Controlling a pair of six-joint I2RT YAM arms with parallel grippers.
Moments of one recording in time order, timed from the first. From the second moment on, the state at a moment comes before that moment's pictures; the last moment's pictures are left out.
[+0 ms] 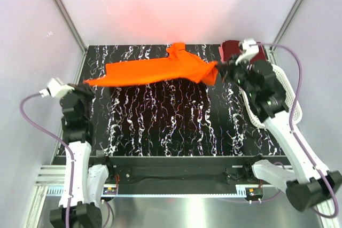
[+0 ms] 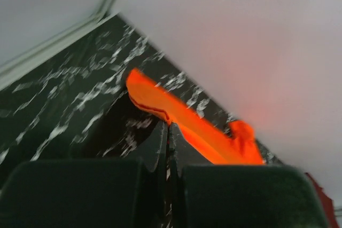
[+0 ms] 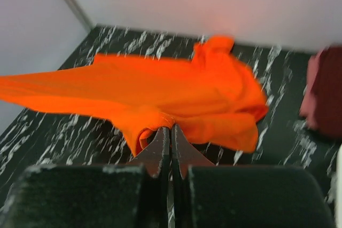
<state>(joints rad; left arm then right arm) 0.19 0.71 0.66 0.01 -0.13 -0.65 0.35 1.07 1.15 -0.14 -0.11 0.21</state>
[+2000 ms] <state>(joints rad) 0.12 0.73 1.80 -0.56 -0.17 -0.58 0.36 0.92 2.19 -0.87 -0.22 0.26</state>
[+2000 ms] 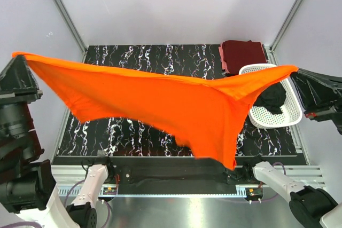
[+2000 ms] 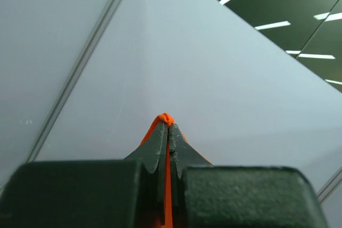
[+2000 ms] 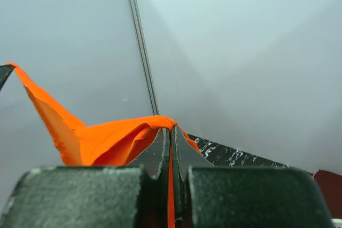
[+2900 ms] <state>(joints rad) 0.13 1.41 0.88 -0.03 -0.32 -0.65 0.35 1.85 1.60 -0.12 -0.12 0.15</state>
